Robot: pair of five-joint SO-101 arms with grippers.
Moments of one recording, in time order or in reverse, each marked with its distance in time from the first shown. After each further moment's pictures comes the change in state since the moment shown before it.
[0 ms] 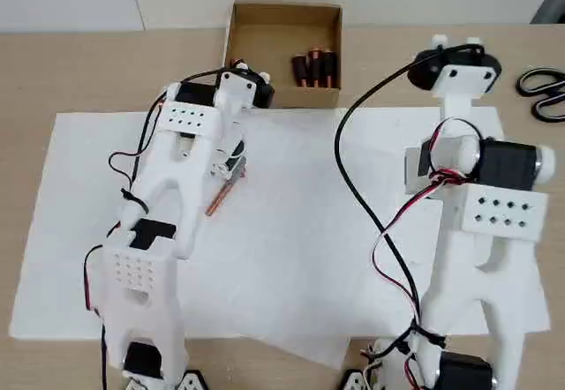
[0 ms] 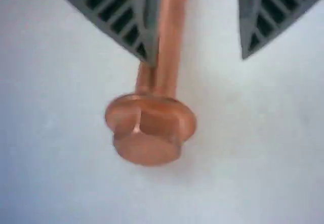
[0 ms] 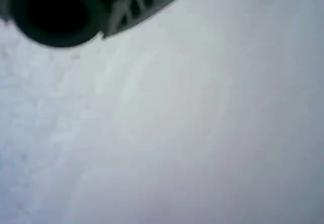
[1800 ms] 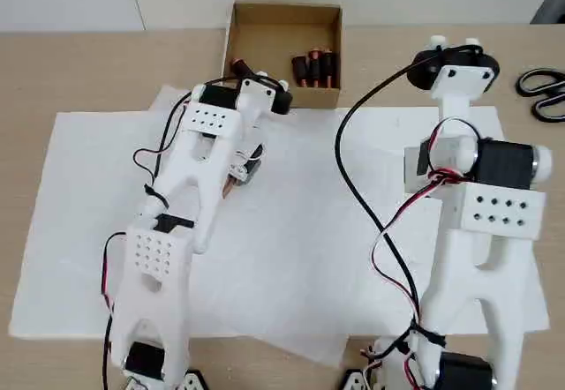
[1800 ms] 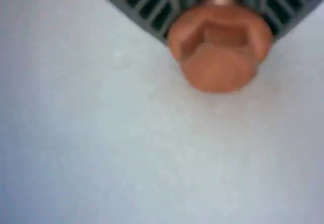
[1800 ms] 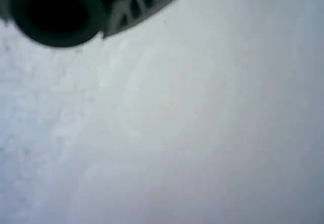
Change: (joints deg) left arm 2.6 11.5 -13.4 4.0 2.6; right arm 0.0 0.0 0.6 -1.2 0.0
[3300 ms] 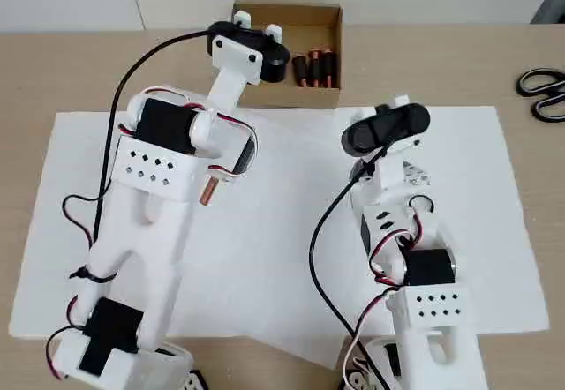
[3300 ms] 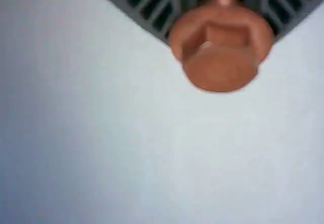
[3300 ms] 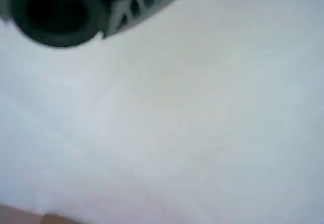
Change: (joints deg) left arm 5.1 -52.0 24.5 2.7 6.7; right arm -13.9 -33.1 59.3 -57.0 -0.7
